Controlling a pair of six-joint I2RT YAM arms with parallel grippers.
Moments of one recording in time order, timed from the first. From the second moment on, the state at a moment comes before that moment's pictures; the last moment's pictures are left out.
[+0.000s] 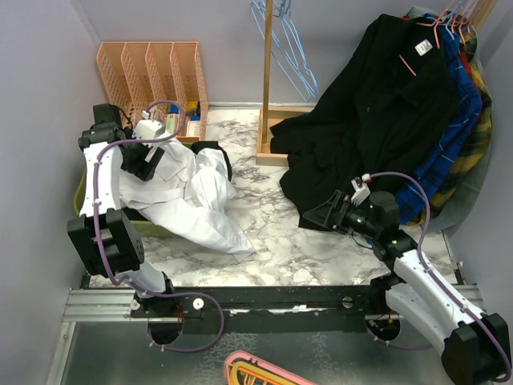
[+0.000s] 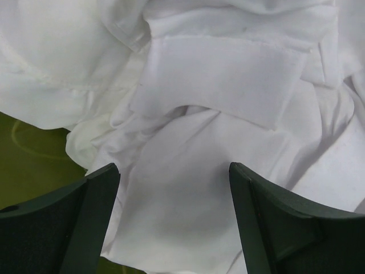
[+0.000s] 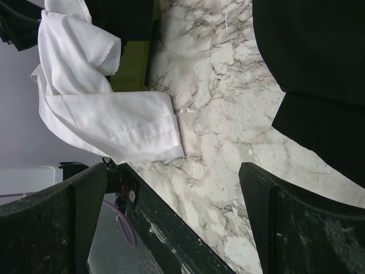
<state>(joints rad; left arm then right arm) 0.26 1.58 1.50 -0.97 0.27 0.73 0.30 0.75 0.35 0.00 -0.54 0.83</state>
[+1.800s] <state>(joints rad) 0.06 1.42 2.13 -1.45 0.59 0.60 0.94 1.66 1.10 0.78 -0.30 -0.09</state>
